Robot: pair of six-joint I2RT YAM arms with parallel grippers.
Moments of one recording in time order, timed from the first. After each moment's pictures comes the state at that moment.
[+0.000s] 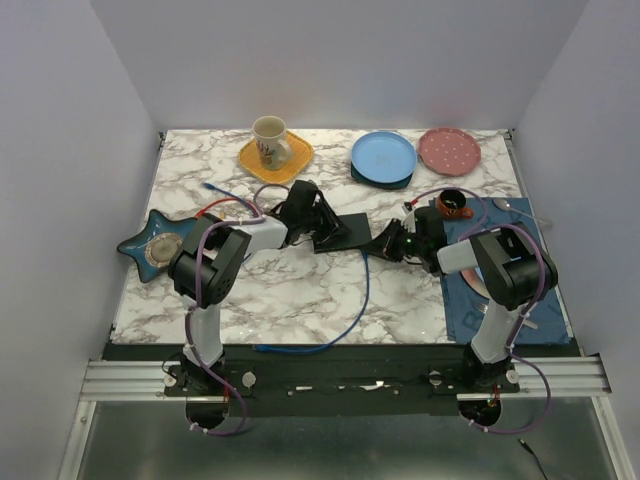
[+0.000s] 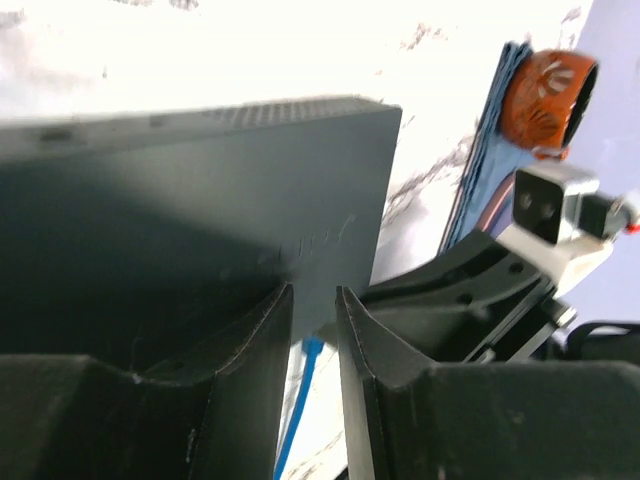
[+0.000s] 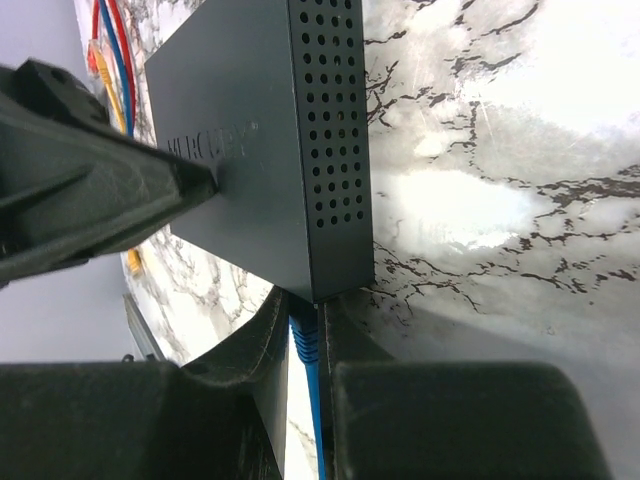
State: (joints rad) left arm -0.53 1.96 1.12 0.16 0.35 -1.10; right arm 0.31 1.83 0.64 0.59 -0.55 0.83
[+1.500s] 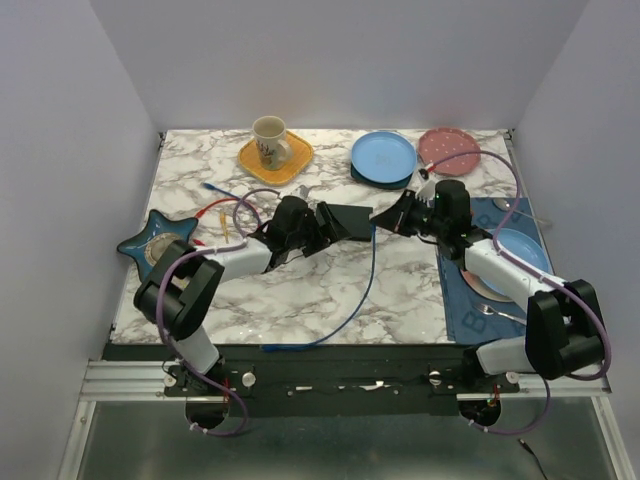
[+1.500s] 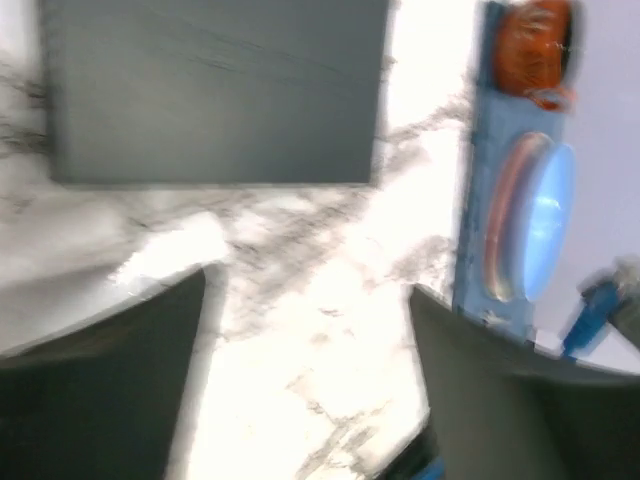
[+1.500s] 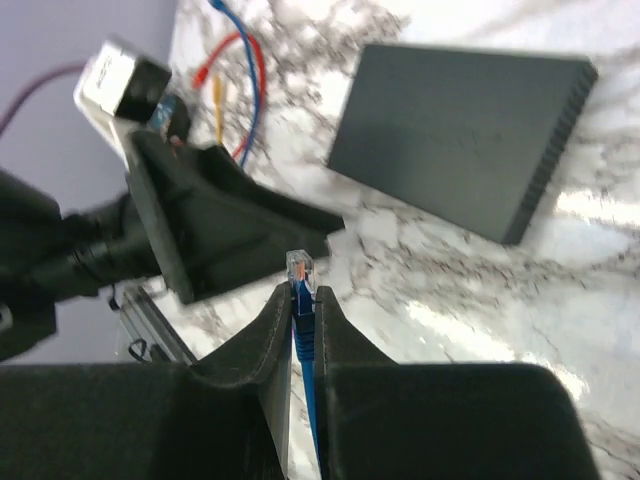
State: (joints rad) left arm -0.57 1.71 0.88 0.21 0.22 -0.98; right arm 0.32 1.38 0.76 0.18 -0.50 0.67
